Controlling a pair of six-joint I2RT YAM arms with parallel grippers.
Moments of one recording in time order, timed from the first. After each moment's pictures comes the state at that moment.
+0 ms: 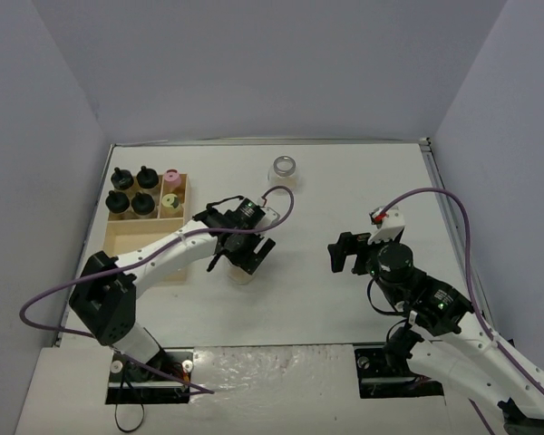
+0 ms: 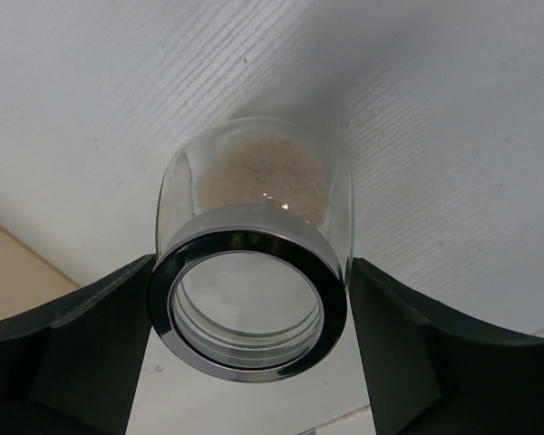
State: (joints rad) left arm -0.76 1.58 1.21 -0.79 -0.06 -0.05; right arm 0.78 0.62 0.71 -0.48 0.42 0.38
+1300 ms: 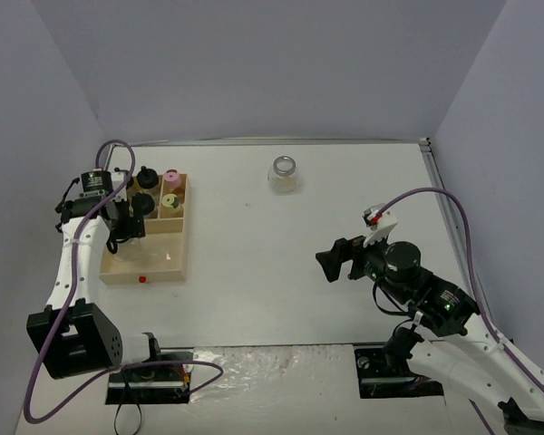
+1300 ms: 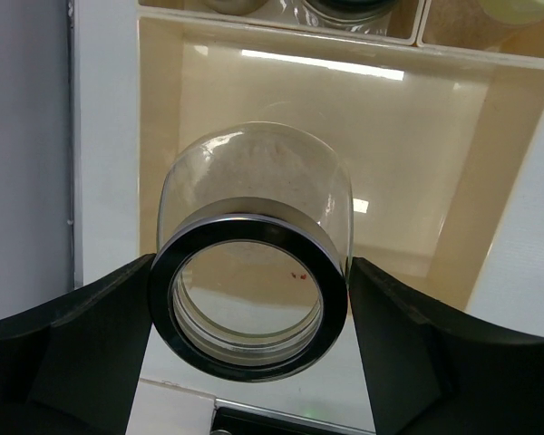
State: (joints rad) left arm 0.20 1.30 1.18 -0.90 -0.06 0.06; right arm 0.78 0.60 0.75 -0.48 0.17 0.35
